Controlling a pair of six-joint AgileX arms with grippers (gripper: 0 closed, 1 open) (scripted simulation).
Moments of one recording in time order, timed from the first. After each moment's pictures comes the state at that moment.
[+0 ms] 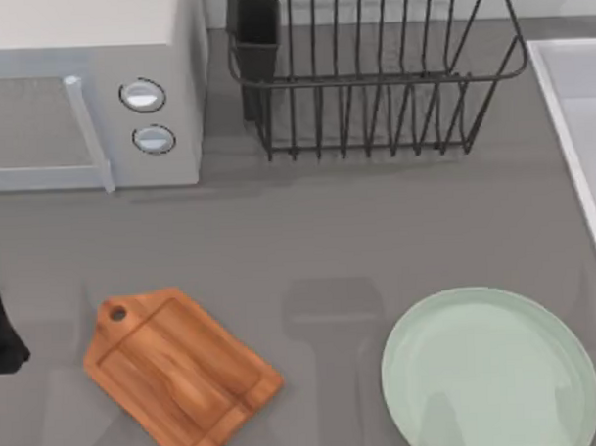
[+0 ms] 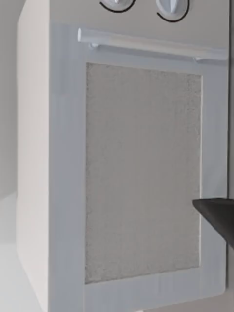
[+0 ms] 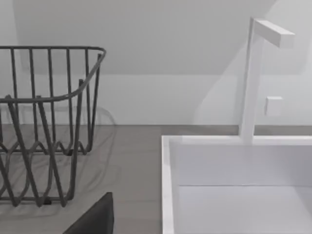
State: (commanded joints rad) left arm 0.00 0.00 0.00 0.00 0.00 0.00; right arm 0.00 0.00 0.00 0.00 0.00 0.00
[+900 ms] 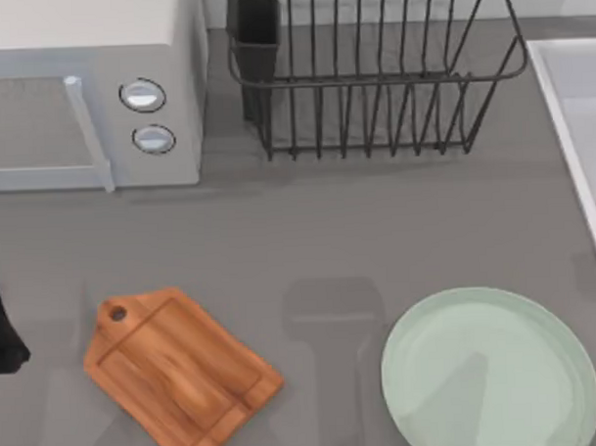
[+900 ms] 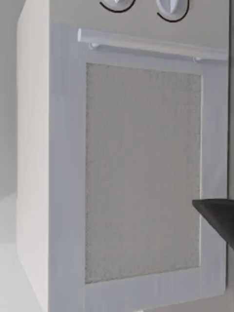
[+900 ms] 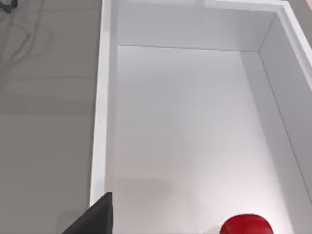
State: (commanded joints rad) left arm 0.00 0.00 0.00 0.00 0.00 0.00; right arm -0.13 0.66 0.51 -0.36 0.00 -0.13
